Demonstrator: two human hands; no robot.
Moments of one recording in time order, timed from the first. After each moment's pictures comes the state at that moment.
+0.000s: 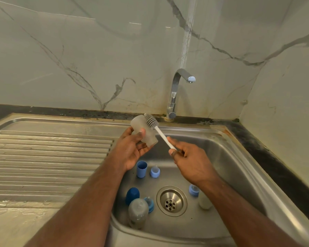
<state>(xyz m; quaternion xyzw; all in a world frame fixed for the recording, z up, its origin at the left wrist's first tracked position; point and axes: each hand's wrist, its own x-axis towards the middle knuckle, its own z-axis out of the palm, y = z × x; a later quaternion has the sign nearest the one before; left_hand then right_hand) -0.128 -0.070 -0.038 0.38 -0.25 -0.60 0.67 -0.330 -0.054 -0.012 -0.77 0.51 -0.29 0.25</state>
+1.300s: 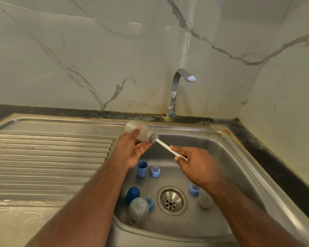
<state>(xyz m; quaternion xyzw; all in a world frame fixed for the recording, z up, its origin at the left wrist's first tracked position) -0.135 -0.069 -0.033 0.38 -0.14 -0.59 0.70 -0.346 -0.057 -0.013 -0.81 0.53 -0.20 0.15</state>
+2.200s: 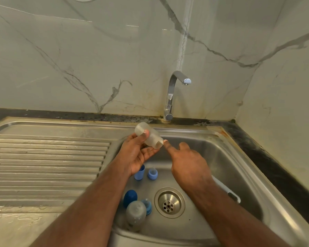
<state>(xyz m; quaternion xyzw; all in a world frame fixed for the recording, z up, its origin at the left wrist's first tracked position) -0.153 -0.065 -0.031 0.36 -0.22 -0.62 0.66 -0.320 -0.043 -0.007 -0.83 0.56 -0.06 -0.03</state>
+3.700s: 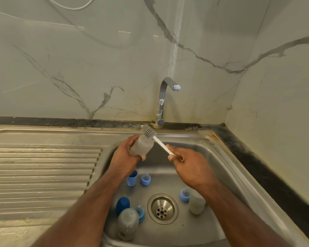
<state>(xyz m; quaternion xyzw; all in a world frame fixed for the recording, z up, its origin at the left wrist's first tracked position) -0.143 -0.075 -0.056 0.62 -0.54 -0.27 0.50 -0.356 -0.059 0.000 -0.78 0.56 -0.23 0.18</state>
